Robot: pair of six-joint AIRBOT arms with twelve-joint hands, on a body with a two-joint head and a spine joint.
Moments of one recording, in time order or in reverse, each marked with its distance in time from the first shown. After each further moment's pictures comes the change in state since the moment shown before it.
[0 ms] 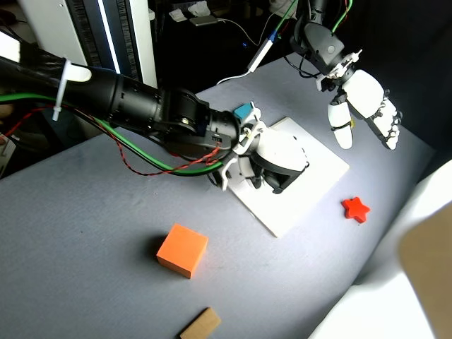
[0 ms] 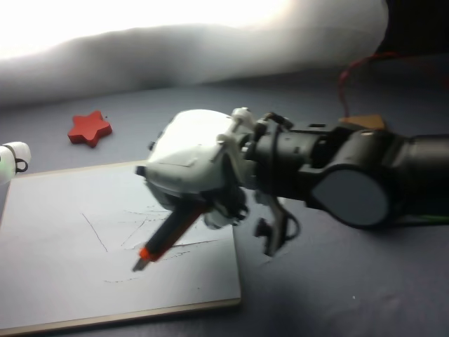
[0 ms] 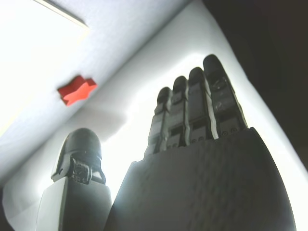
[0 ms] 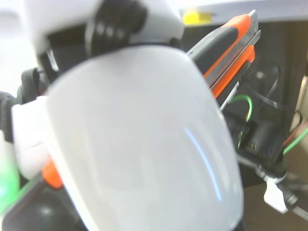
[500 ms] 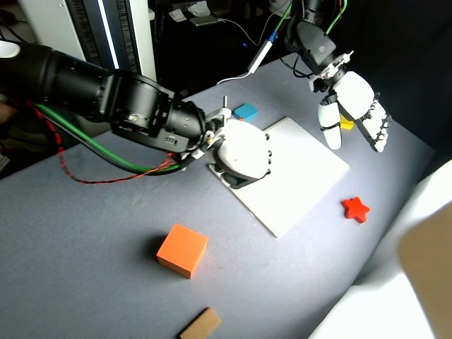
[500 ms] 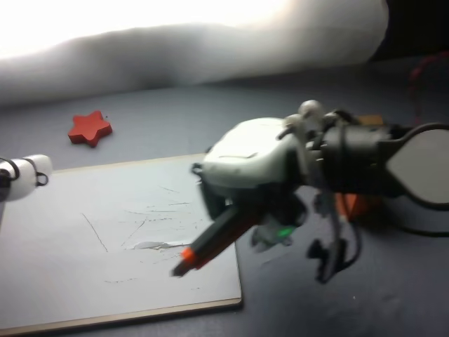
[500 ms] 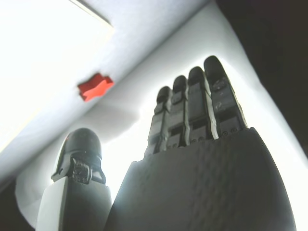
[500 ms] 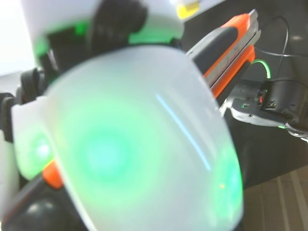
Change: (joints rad) left arm 0.014 -0.010 -0.073 0.039 -0.006 -0.039; right arm -0.002 0.212 -0.146 0.419 0.105 -0.176
